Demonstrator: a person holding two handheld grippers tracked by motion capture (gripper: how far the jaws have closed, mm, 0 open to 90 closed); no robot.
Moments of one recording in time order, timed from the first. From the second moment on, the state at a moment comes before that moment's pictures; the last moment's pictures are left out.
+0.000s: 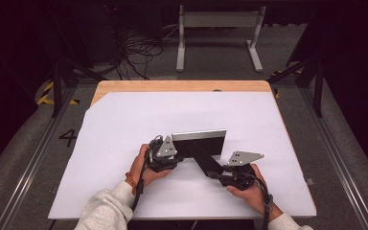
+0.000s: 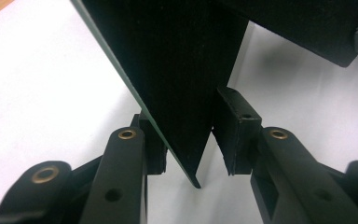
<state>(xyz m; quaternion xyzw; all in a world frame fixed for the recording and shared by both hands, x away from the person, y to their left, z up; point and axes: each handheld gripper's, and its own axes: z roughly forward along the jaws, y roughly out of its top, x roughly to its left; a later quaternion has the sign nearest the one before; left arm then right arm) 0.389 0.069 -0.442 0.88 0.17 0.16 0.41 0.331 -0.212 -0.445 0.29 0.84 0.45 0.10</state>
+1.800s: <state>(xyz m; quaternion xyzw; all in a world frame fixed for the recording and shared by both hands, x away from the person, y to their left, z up) 0.399 0.074 -0.450 0.88 0.18 0.19 0.40 0.327 -0.211 -0.447 0.30 0.84 0.44 0.11</state>
